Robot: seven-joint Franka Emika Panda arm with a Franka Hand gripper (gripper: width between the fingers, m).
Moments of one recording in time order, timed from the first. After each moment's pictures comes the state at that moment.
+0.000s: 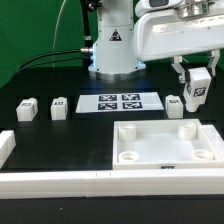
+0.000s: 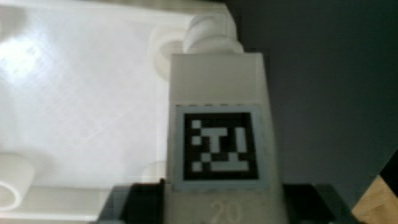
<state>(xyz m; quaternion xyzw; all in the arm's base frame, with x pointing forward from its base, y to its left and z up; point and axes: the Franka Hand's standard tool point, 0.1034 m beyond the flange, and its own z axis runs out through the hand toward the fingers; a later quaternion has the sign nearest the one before) 0.503 0.130 0.105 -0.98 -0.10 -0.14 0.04</state>
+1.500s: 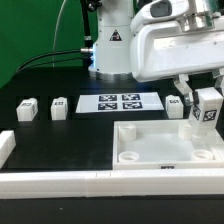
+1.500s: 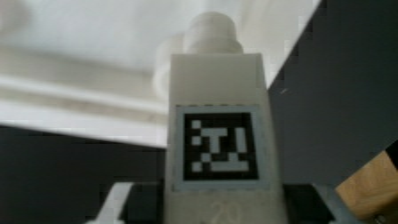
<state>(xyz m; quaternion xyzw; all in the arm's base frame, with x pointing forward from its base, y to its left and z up) 0.610 0.108 0.111 -0.96 -0.15 -0.24 0.03</state>
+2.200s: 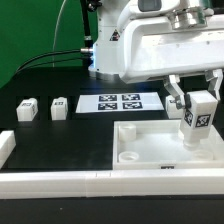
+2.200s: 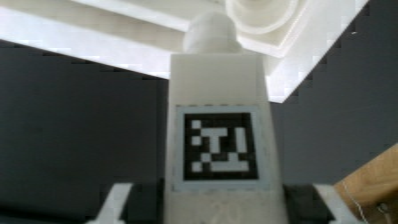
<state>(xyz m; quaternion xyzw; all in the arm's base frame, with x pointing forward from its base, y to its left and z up) 0.627 0.099 0.116 -0.95 -0.15 -0.28 0.02</state>
